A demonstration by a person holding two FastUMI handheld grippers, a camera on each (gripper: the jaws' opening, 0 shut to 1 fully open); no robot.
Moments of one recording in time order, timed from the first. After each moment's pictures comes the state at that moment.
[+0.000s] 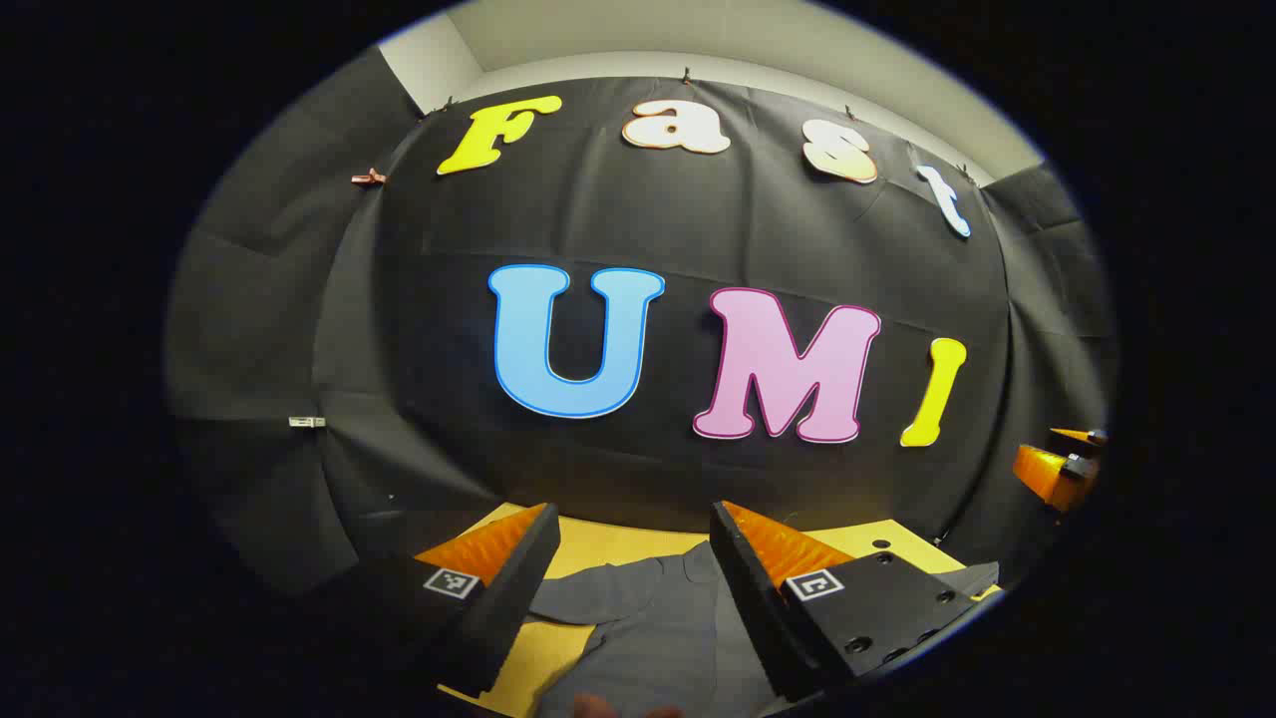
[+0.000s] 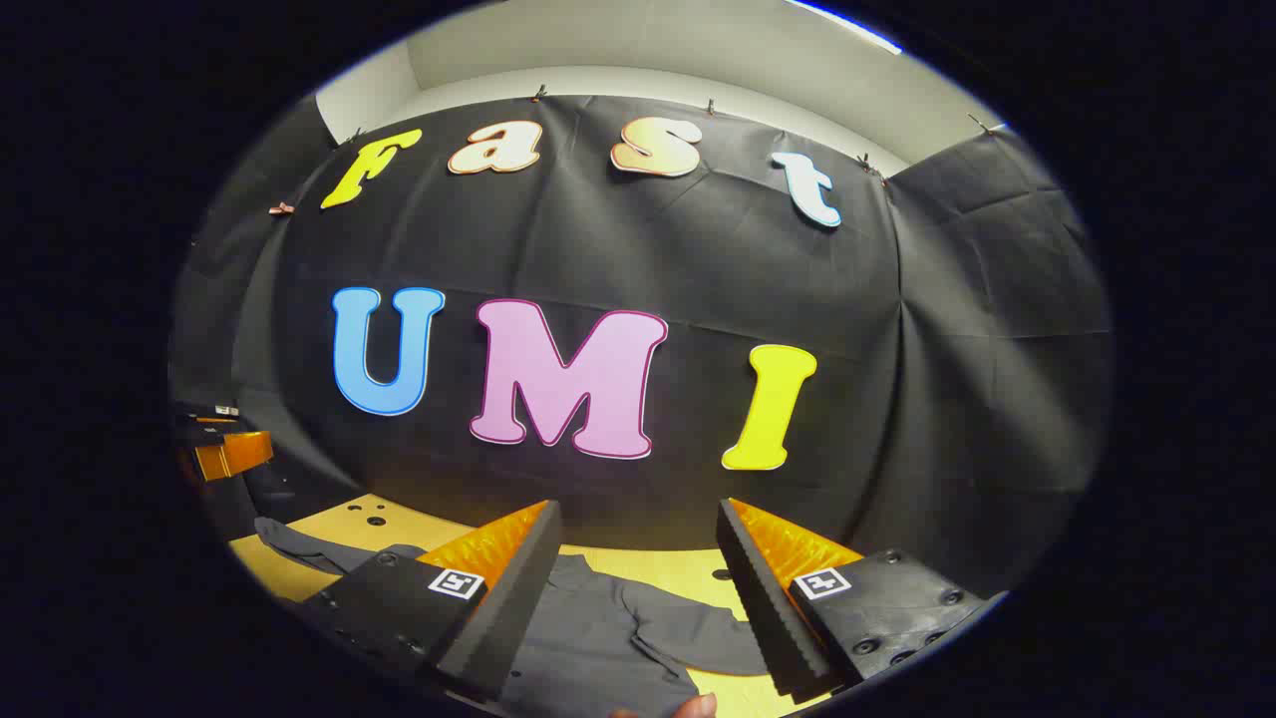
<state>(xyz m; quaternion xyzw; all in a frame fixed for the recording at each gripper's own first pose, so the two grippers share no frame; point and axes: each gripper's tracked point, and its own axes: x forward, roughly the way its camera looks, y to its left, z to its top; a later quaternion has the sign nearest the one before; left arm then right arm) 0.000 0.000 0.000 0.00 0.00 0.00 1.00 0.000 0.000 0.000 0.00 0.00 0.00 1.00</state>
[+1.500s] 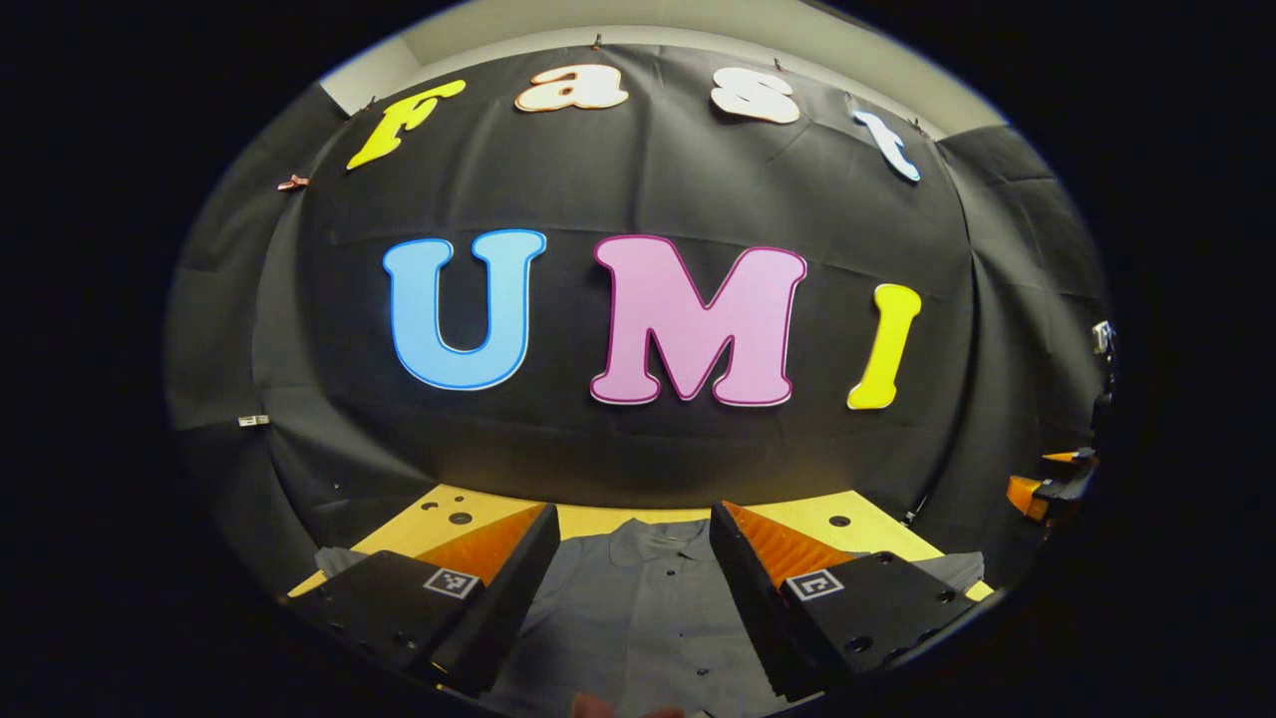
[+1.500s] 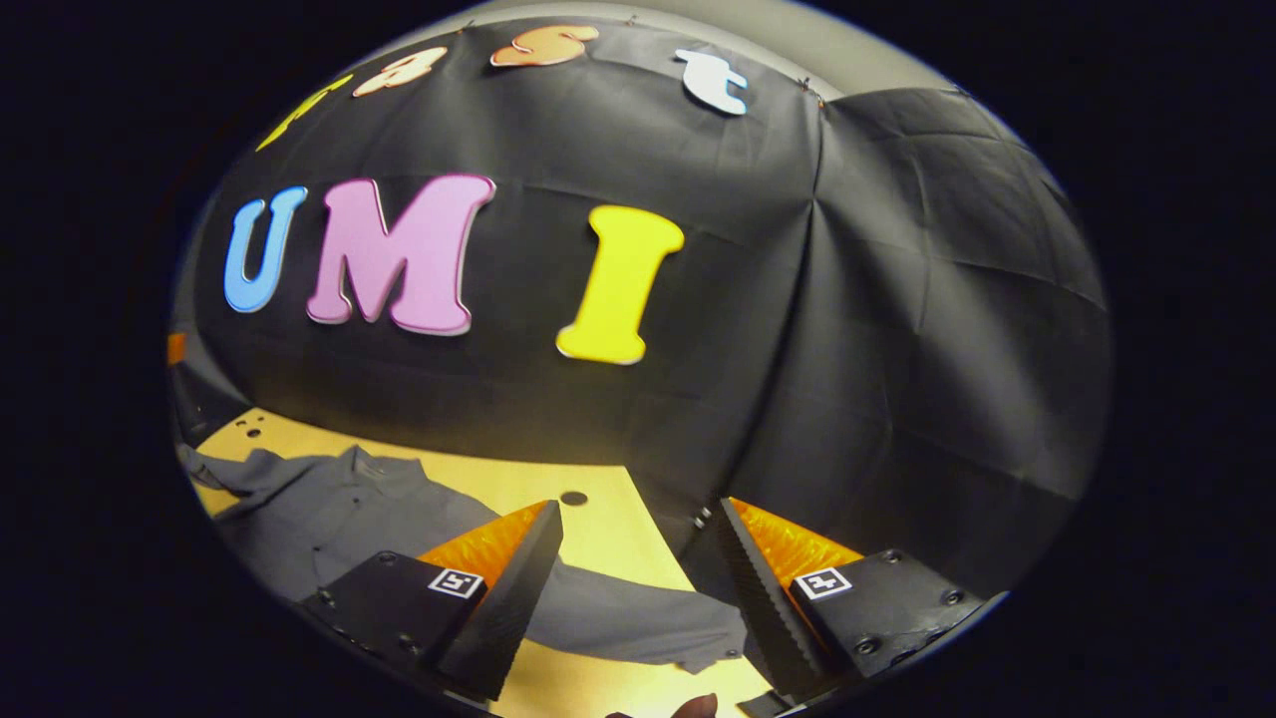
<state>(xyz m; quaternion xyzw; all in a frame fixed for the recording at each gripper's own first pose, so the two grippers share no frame) 0.039 -0.155 -0.050 0.03 0.06 -0.04 1.00 0.042 -0.256 -0.154 -0.04 0.16 -0.12 0.98</state>
